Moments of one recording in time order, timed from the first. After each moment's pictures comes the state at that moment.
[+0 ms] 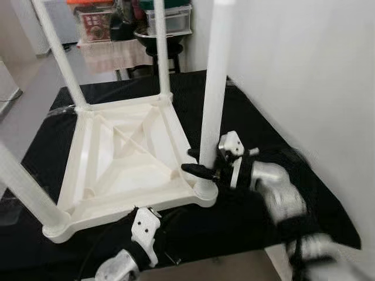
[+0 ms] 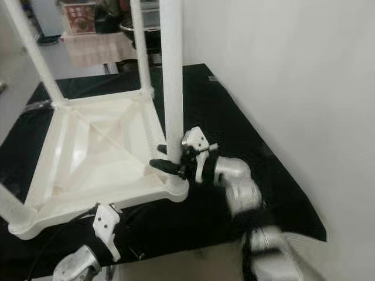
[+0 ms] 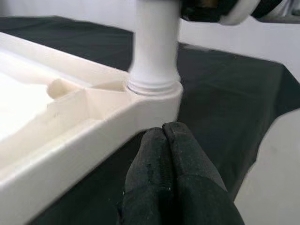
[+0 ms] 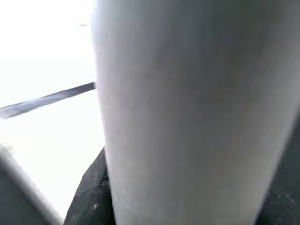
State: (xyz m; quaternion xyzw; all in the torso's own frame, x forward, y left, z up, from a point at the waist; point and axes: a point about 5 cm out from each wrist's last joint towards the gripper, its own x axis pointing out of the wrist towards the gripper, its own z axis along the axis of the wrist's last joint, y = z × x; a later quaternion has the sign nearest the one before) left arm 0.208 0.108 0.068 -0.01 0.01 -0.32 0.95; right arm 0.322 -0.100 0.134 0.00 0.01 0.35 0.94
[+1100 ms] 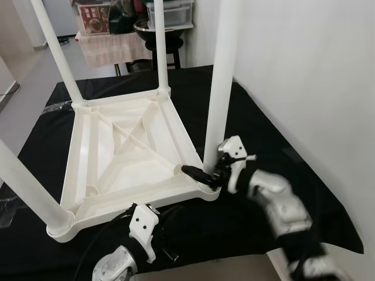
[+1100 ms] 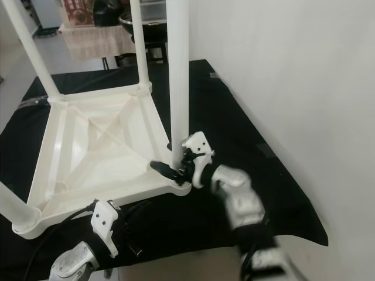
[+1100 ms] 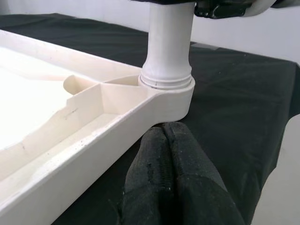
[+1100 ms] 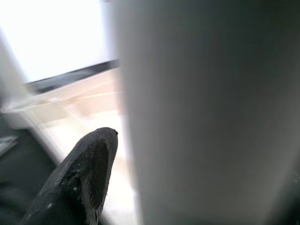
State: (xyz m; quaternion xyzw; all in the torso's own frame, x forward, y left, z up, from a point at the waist) left arm 0.215 0.106 0.074 -0.01 0.00 -0.32 0.95; right arm 0.330 -0.129 0.160 -0.04 0.03 0.52 0.86
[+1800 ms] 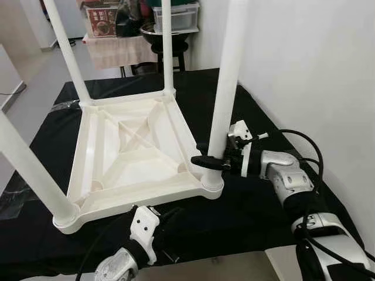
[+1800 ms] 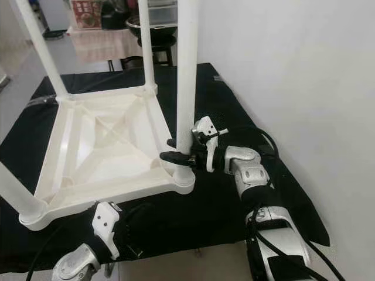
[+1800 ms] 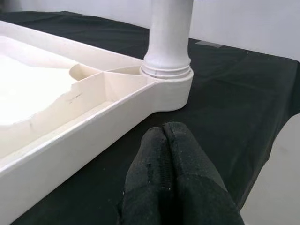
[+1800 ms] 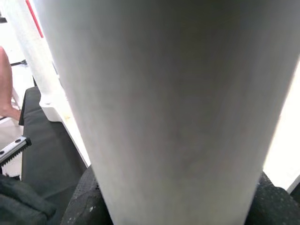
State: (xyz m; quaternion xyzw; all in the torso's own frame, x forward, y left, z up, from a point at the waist) left arm 0.214 0.103 0.069 -0.01 0.01 -0.32 0.95; right arm 0.356 -0.152 0.165 -0.02 0.06 0.55 0.83
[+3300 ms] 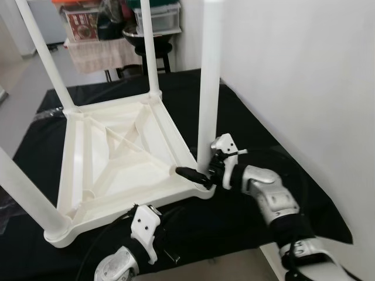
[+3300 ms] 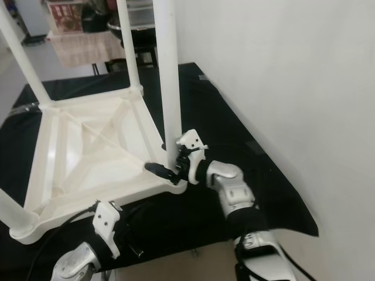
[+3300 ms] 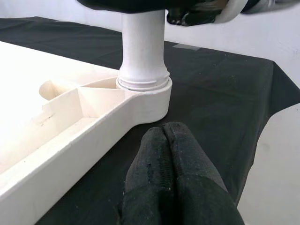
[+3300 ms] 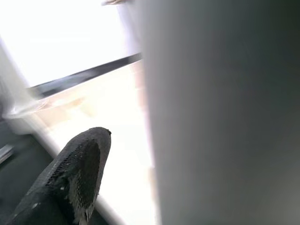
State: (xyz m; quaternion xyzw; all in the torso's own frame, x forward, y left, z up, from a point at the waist) left arm 0.217 0.106 0.072 -0.01 0.01 -0.32 0.95; right arm 0.343 -0.115 0.151 -0.02 0.05 0.53 0.85
